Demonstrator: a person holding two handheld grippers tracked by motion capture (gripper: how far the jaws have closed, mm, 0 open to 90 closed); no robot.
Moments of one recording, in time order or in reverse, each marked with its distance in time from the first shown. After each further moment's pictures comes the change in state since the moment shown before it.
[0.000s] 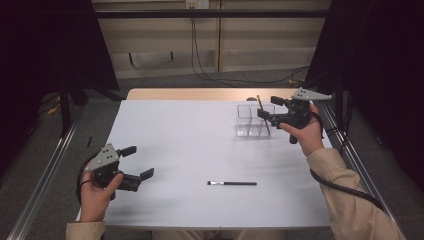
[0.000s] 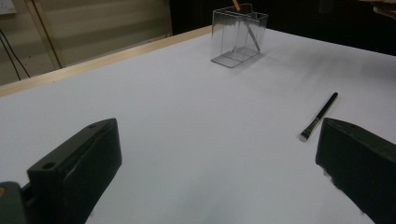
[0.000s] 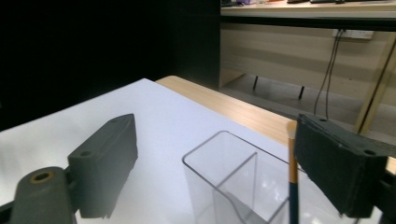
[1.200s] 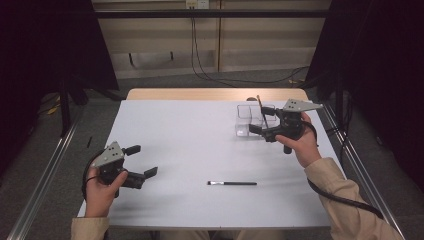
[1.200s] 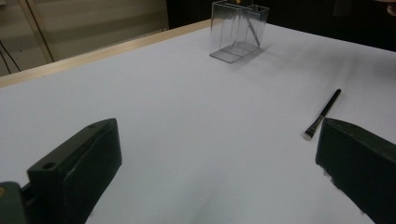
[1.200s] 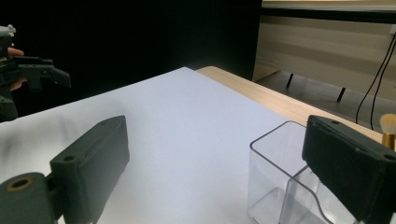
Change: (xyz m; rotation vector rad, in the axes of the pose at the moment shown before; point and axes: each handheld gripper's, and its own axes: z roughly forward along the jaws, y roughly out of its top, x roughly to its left) left arm 0.005 -0.002 0.014 0.018 -0.021 -0.008; right arm 0.035 -0.012 0.002 0.024 0.139 -0.044
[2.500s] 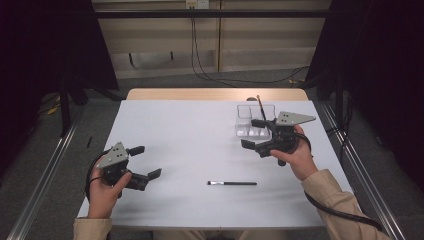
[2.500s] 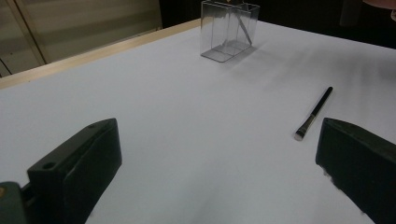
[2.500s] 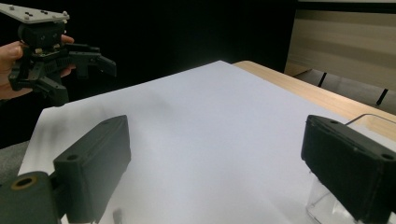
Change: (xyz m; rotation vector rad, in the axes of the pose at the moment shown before) left arm -0.009 0.003 0.005 0.007 -0.025 0.021; right arm 0.037 -0.013 0.003 0.011 0.108 -0.012
